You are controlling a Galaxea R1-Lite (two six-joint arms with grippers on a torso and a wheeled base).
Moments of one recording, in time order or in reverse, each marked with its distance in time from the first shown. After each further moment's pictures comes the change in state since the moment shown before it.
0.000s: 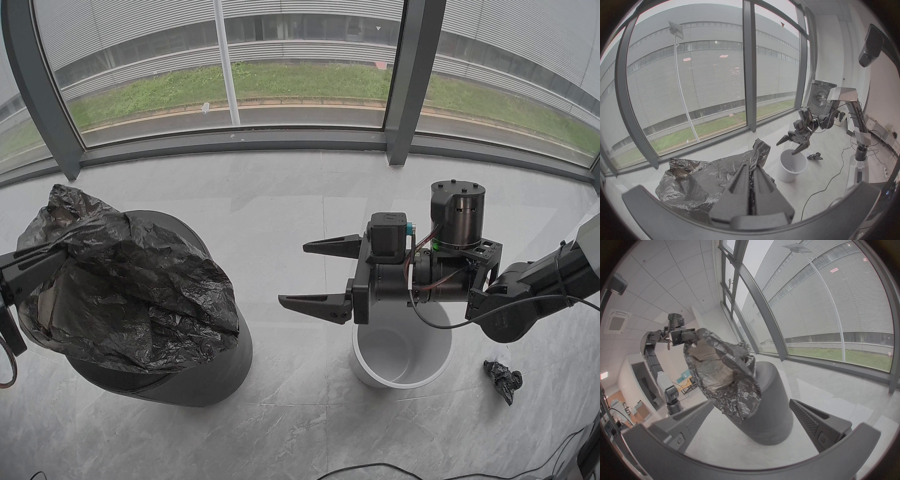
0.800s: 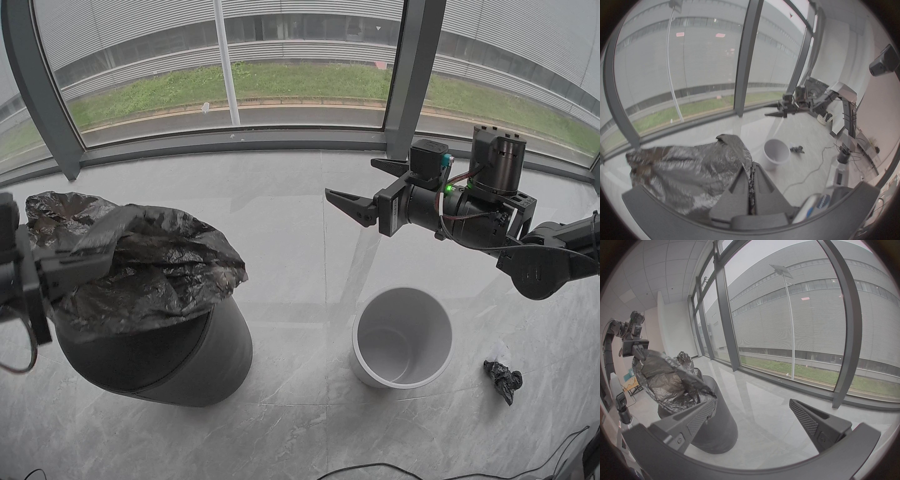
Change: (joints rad) left arm -0.054 0.180 -0.159 0.166 -0.070 -0.067; right arm -0.077 -0.091 -0.119 0.035 -0.439 -0.051
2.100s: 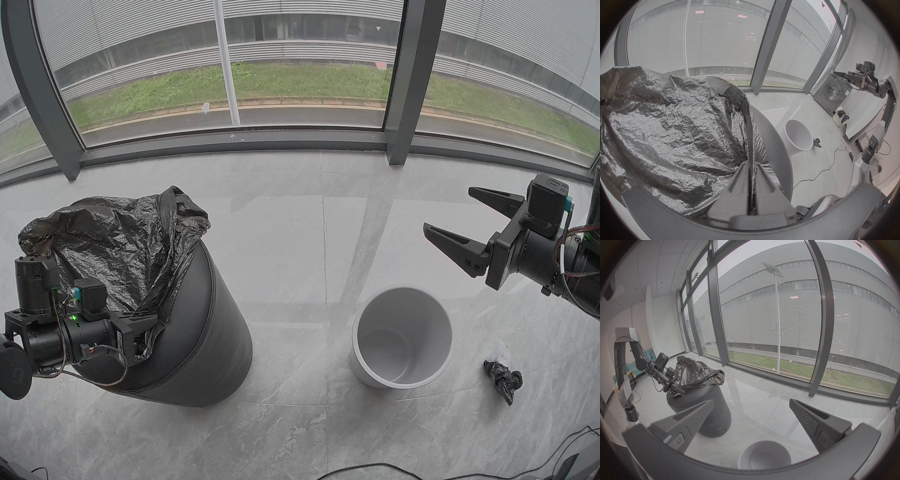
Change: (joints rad) left arm 0.214 0.412 0.451 -0.664 -0.046 -0.046; right arm 0.006 -0.478 0.456 0.054 -0.178 0.001
